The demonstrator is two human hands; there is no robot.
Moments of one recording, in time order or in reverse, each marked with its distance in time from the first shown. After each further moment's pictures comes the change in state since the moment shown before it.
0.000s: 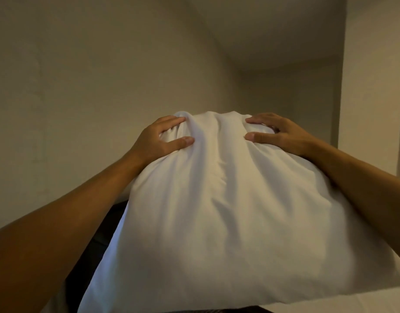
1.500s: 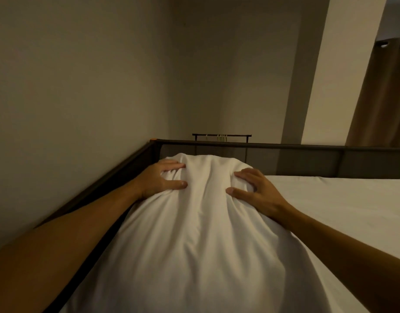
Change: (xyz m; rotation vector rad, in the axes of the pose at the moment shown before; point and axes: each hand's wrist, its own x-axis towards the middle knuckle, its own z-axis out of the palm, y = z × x) left_hand 0.099 -0.373 0.244 -0.275 -0.724 -0.159; right_hand 0.058 0.244 0.259 -0.138 0.105 0.713
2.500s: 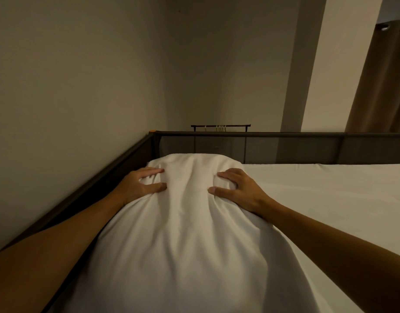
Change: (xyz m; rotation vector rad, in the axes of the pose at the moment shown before) left_hand -0.039 -0.046 -0.004 -0.094 0.103 -0.094; right_hand -0.005 -0.018 0.042 -0.030 -0.108 0.041
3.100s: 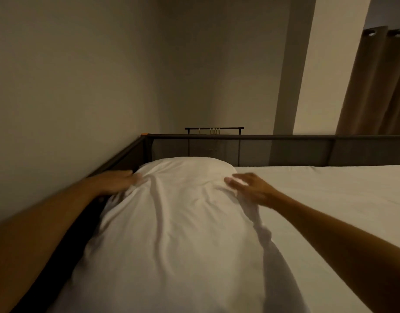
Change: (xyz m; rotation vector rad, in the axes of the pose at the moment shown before) left_hand 0.024 0.013 -0.034 0.489 -0.238 -0.338; right_hand 0.018 0.035 -0.038 -0.109 -0.052 0.223
